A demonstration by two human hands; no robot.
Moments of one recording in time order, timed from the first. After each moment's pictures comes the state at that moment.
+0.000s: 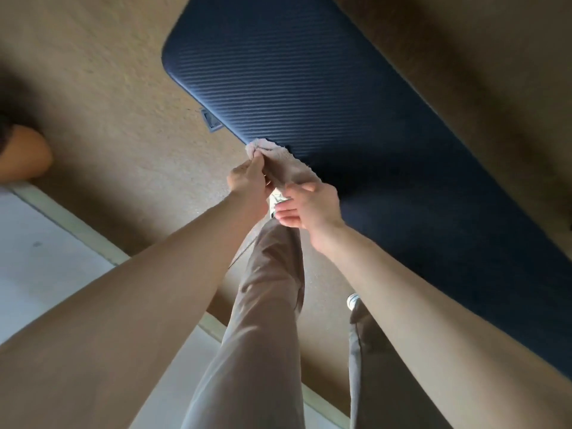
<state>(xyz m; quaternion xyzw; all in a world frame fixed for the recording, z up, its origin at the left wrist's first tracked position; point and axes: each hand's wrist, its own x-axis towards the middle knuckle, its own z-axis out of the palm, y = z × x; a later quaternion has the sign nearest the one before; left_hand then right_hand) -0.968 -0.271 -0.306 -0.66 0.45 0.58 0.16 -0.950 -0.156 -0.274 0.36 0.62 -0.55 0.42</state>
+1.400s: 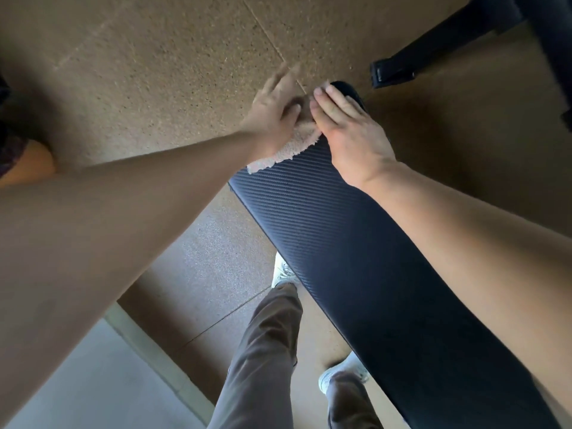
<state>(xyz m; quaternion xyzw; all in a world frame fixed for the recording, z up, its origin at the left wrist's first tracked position) -1.209 -0.441 -0.328 -0.16 0.89 0.37 0.21 -1.249 -0.261 -0.308 -0.43 0.88 -0.02 0.21</state>
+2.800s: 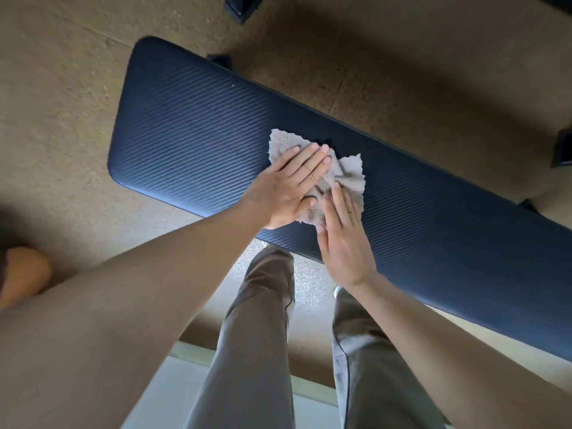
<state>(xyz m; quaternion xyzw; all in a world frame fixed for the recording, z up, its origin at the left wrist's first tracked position) -1.066 -0.215 -0.335 0.45 0.87 0.00 0.22 -0.944 -0.057 -0.295 0.00 0.95 -0.21 0.22</state>
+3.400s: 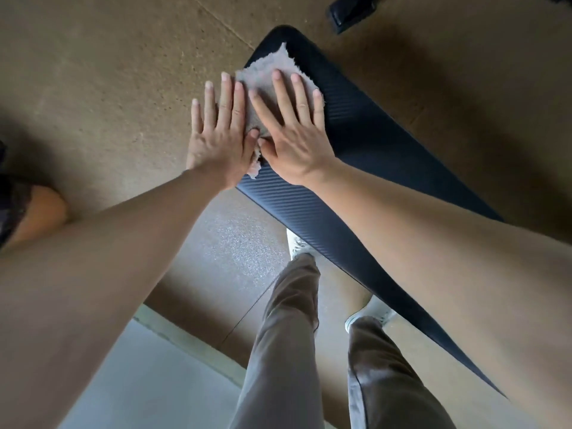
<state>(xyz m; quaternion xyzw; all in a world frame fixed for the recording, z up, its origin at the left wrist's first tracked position) -1.121 -0.428 -0.337 0.01 0.98 0.00 0.19 -1.153 -0.263 -0.334 -0.25 0.94 -0.08 0.20</state>
